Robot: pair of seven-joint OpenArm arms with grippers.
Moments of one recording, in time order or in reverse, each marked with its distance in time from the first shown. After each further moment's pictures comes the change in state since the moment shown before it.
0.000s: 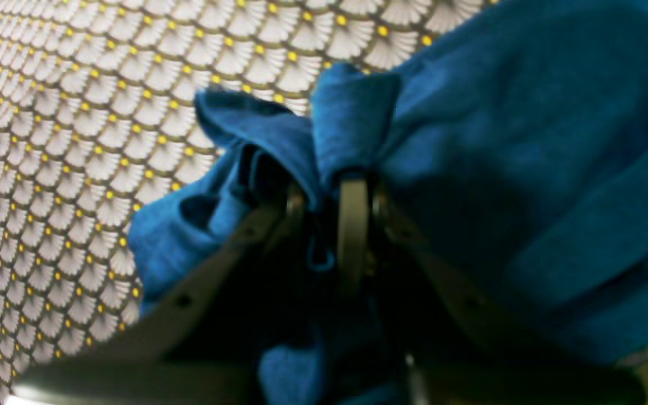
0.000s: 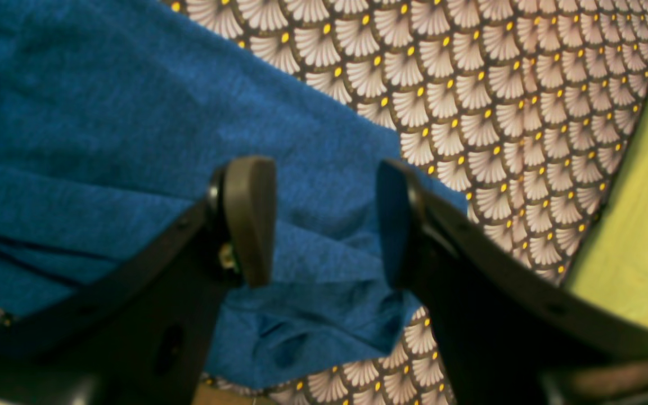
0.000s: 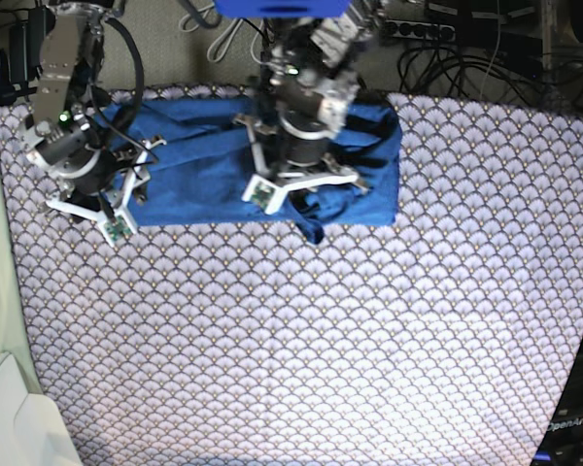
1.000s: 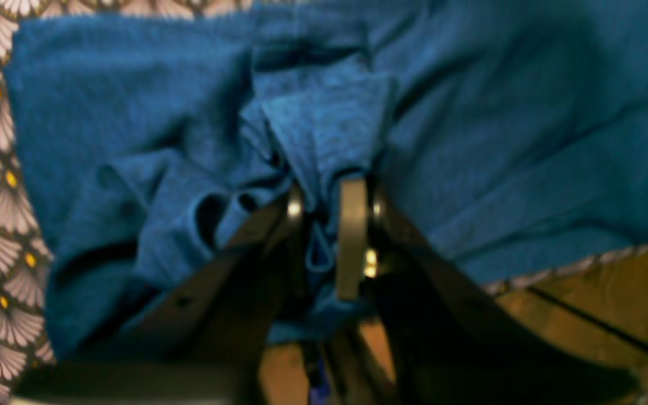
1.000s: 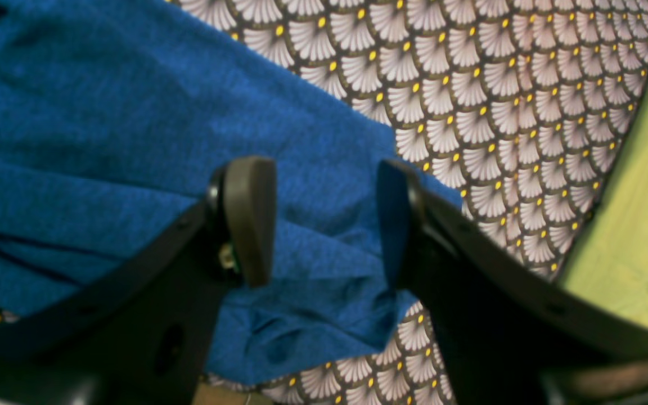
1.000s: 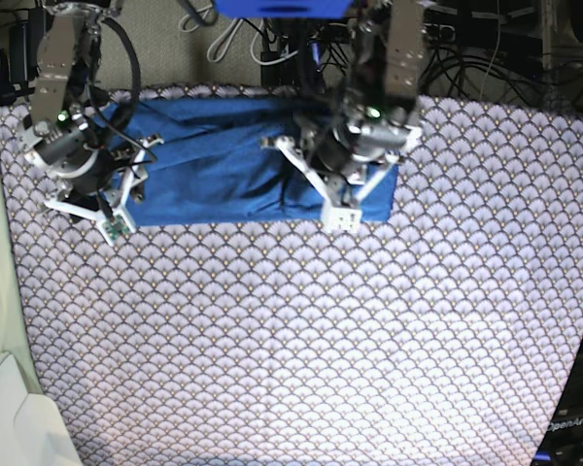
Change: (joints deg) left arm -1.4 2.3 -19.2 7.8 -31.6 0.4 19.0; right arm -0.2 0.5 -0.3 0.0 0.0 0.0 0.0
